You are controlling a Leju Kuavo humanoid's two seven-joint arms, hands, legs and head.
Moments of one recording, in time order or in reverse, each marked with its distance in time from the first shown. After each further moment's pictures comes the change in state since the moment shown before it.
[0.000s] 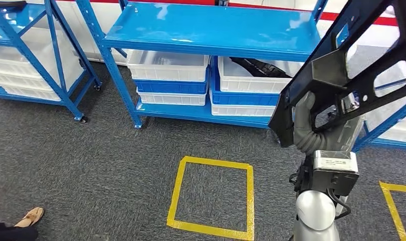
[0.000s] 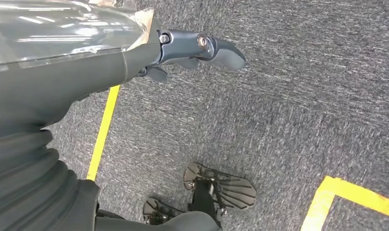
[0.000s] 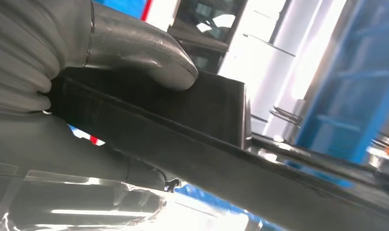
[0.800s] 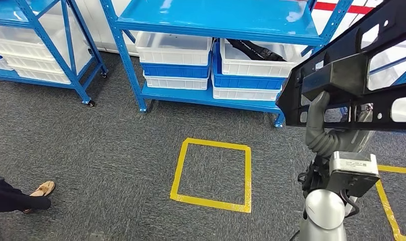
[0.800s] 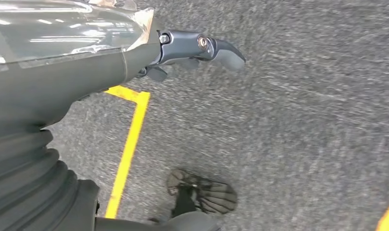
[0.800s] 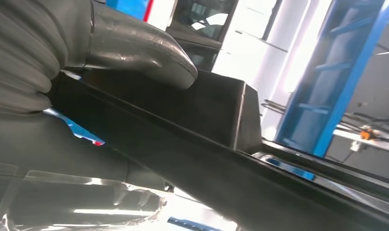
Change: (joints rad) left arm 0.003 0.021 0.000 -0.004 -0.006 0.005 -0.029; right arm -0.013 -0.014 -0.054 0.008 -0.067 0.010 -0.029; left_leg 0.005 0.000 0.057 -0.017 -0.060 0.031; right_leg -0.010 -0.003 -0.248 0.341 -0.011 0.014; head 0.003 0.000
